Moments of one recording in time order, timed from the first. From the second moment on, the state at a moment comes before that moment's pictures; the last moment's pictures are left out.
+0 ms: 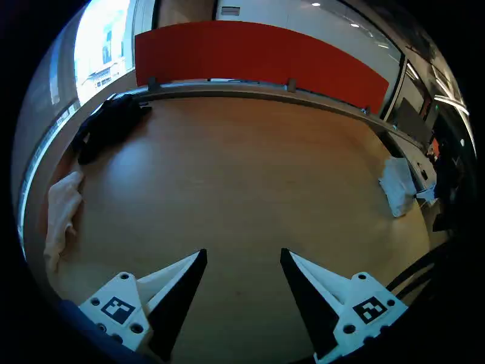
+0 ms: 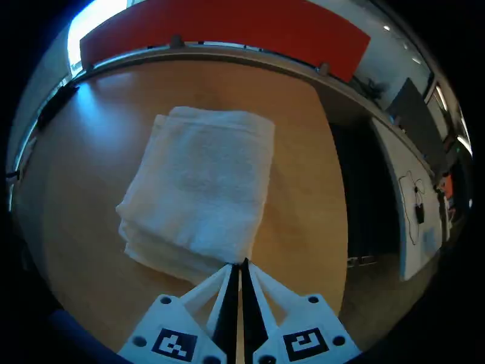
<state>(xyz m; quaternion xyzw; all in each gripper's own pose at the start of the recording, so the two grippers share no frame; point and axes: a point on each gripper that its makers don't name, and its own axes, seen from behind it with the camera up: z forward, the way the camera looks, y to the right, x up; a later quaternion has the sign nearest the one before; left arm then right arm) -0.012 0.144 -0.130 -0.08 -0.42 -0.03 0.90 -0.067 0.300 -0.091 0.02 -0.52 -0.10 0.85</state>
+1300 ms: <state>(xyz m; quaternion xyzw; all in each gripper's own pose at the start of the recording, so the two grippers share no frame) -0.005 0.131 -0.123 -0.08 -0.41 -0.03 0.91 -0.040 0.287 -0.101 -0.01 -0.47 -0.09 0.88</state>
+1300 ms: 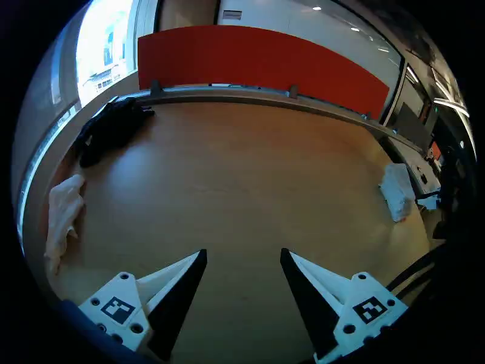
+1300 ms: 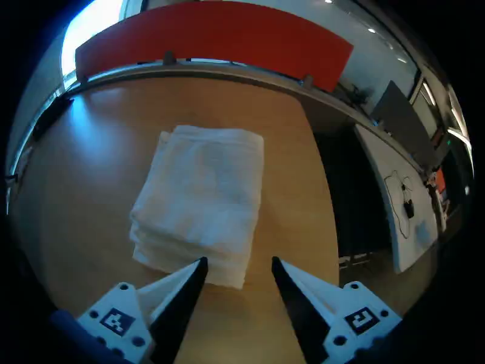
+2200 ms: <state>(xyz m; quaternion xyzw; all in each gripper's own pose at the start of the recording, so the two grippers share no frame) 0.027 0.117 -0.086 -0.08 -0.35 -0.04 0.93 0.099 0.205 -0.045 -0.05 -0.19 -0.02 0.98</state>
